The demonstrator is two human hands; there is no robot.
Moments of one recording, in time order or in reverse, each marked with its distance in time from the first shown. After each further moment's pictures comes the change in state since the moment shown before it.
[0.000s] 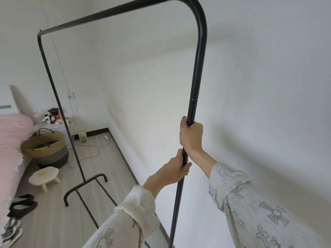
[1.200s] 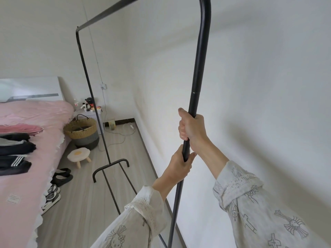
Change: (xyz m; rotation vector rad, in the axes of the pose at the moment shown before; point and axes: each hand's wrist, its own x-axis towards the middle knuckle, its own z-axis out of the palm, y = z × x) left_hand 0.001 0.006 0.054 -0.381 0.399 -0.130; right_hand -0.011 -0.019 -0.035 0.197 -0.434 0.197
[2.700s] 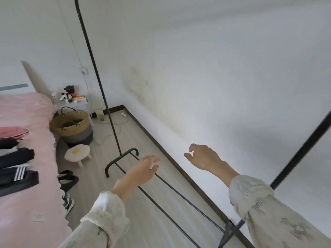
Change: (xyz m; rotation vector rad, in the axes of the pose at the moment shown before) left_hand -0.024 -0.193 -0.461 0.682 -0.419 -0.086; right_hand 0.017 0.222 0.293 -1.402 -0.072 0.222
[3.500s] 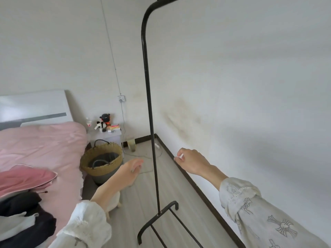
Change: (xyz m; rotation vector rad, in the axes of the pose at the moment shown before) left_hand 0.280 -0.346 -0.358 -0.101 0.306 -0.147; right_hand 0.473 -0.347 0.019 0.172 0.002 -0.262
